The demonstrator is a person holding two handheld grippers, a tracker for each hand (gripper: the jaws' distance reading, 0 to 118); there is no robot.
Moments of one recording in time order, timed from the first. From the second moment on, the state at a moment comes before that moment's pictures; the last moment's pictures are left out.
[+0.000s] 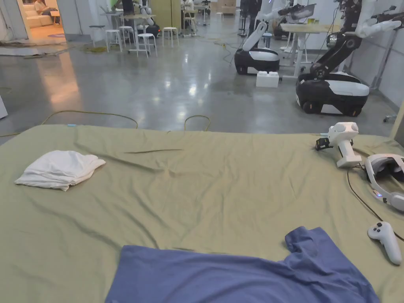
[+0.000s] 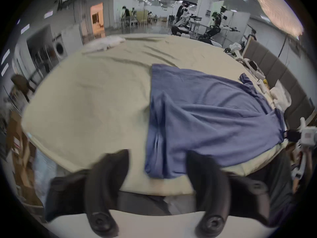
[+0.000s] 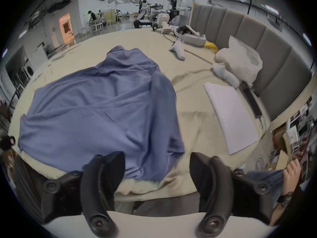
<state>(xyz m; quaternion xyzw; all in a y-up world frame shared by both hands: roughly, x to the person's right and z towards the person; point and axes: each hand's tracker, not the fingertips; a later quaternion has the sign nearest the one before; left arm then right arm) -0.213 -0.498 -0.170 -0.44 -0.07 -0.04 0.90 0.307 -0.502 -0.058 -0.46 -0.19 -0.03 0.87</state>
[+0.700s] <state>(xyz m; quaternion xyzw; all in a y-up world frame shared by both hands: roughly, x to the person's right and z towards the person) -0.156 -0.253 -0.051 0.02 -0.09 -0.02 1.00 0.192 -0.271 0.000 -0.03 -0.03 0.02 1.00</state>
